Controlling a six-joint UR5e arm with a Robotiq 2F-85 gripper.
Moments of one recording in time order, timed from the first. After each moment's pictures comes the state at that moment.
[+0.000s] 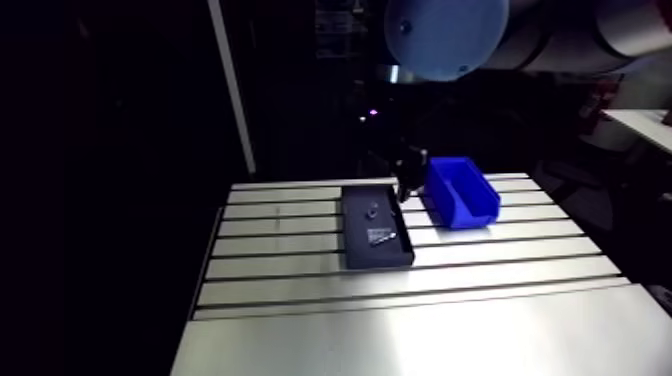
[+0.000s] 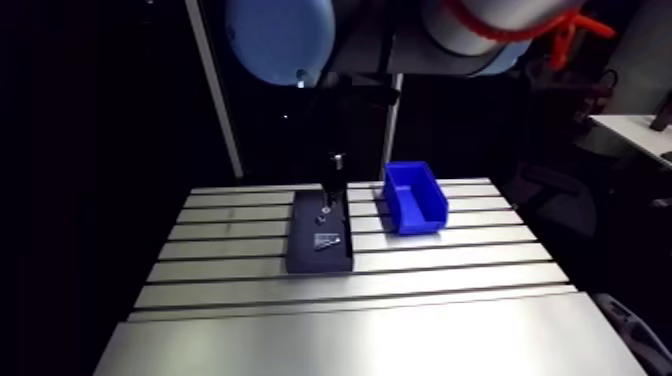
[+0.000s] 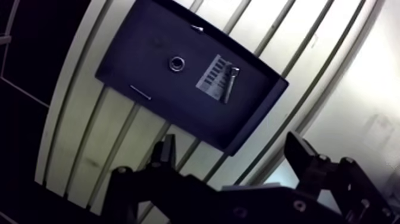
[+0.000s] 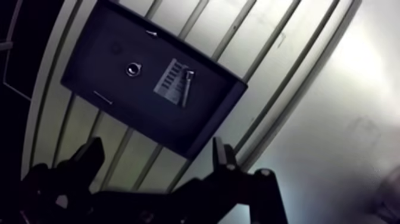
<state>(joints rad) -0.10 -1.33 1.83 -2.04 -1.57 -0.65</state>
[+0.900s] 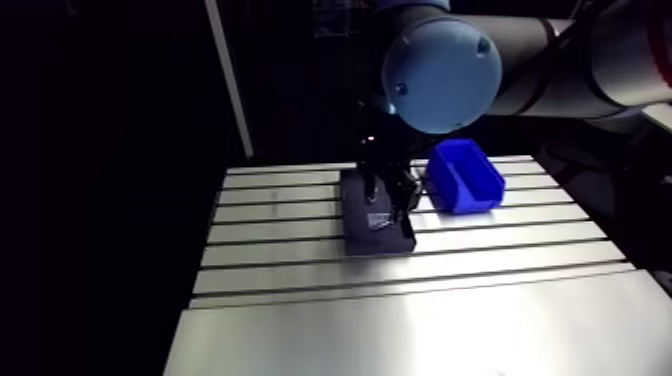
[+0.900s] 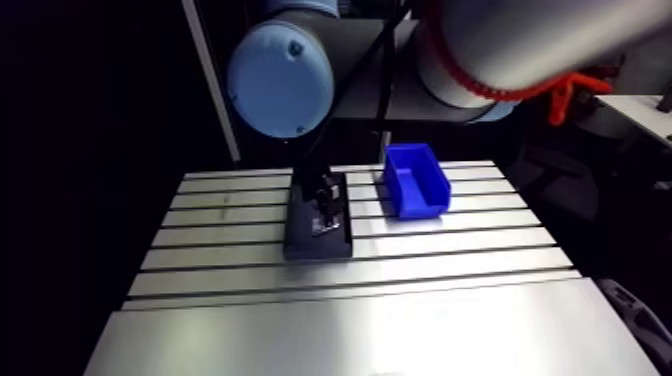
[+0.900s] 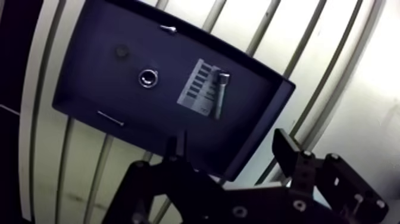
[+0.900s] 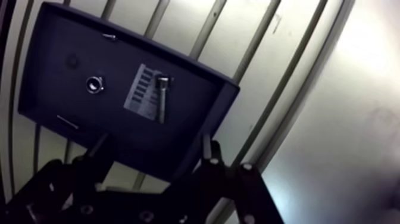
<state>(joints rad) -0.11 -1.27 1.93 -2.16 -1.58 -0.55</state>
